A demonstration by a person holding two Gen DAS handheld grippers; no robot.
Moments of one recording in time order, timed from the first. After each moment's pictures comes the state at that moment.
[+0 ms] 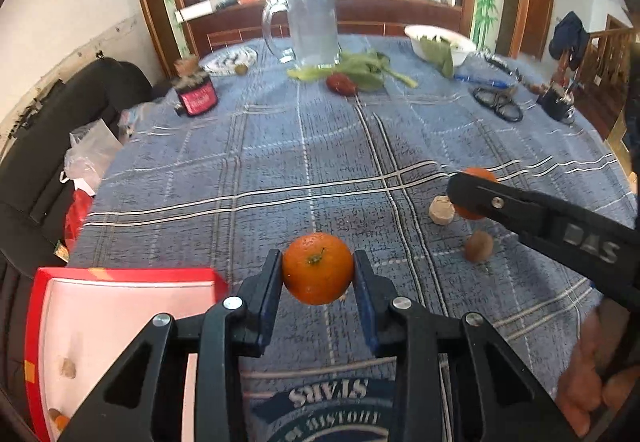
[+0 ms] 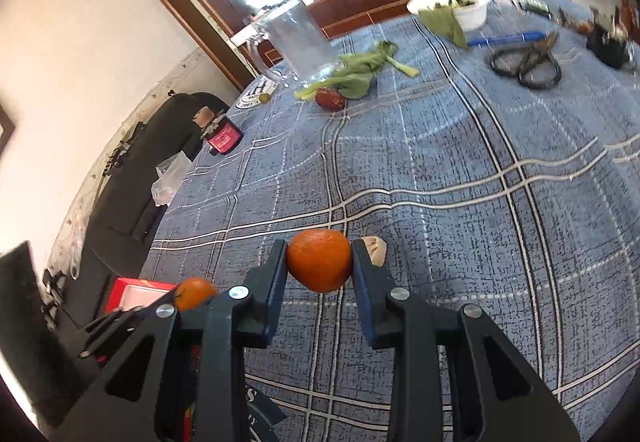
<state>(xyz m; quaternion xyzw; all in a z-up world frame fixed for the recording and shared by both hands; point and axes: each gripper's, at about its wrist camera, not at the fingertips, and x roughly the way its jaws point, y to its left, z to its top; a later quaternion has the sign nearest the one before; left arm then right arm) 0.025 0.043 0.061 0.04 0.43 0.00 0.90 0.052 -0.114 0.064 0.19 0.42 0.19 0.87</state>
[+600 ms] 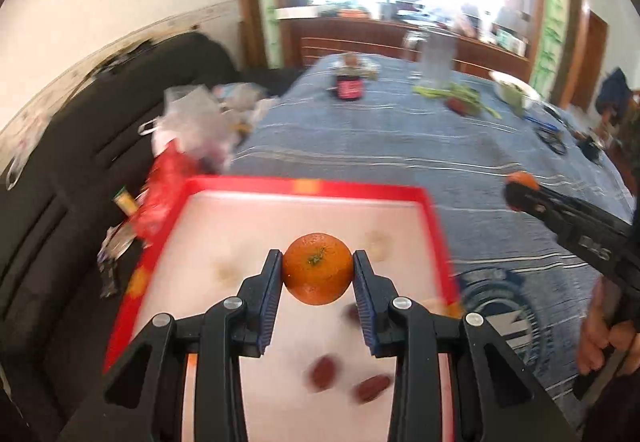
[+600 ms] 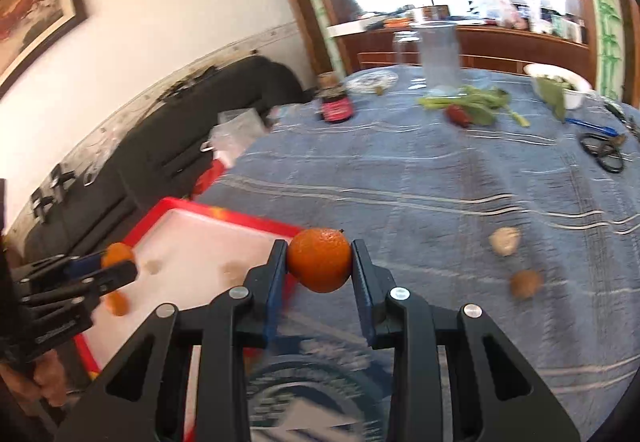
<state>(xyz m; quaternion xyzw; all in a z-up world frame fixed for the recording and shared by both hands) -0.092 0.191 0.086 -0.02 0.39 0.11 0.91 -0.029 0.001 0.091 0.05 0.36 0.30 0.88</state>
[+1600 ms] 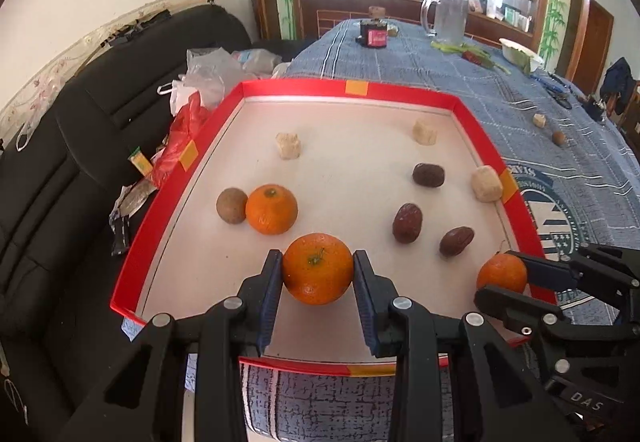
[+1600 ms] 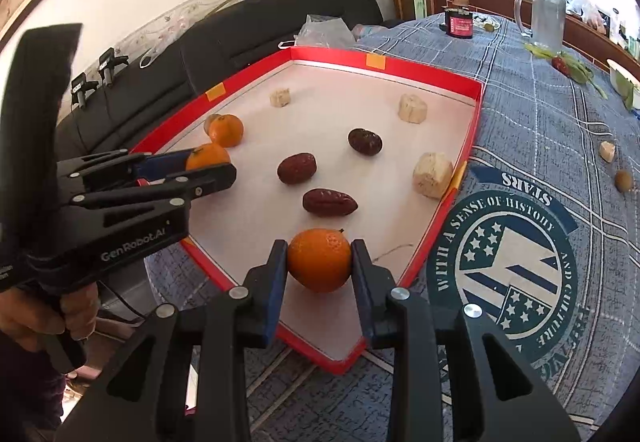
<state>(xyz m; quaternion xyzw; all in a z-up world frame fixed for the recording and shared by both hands) -0.164 0.215 0.034 -0.02 0.42 0.11 0.90 -0.159 0.077 0.044 -0.06 0.43 0.38 0.82</state>
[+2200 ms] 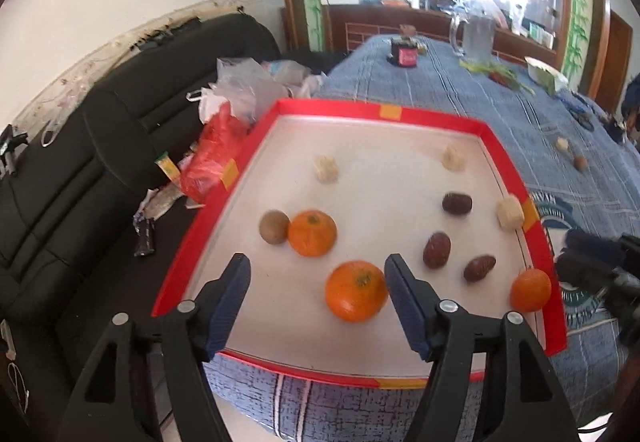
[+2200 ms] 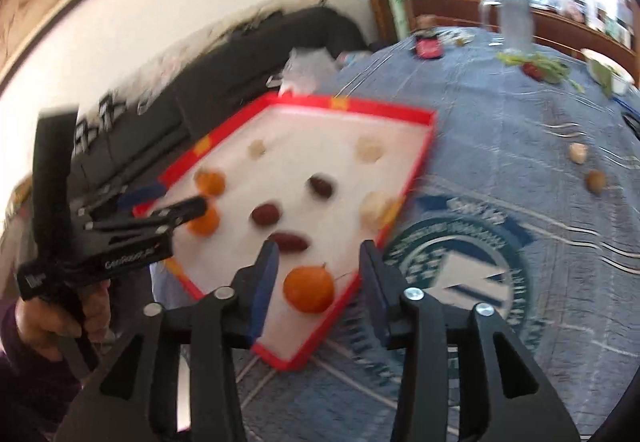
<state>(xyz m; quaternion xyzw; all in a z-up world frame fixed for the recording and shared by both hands) -0.170 0.223 0.051 -0.02 0.40 0.16 0.90 -0.136 0.024 0.070 0.01 0.40 0.37 0.84</state>
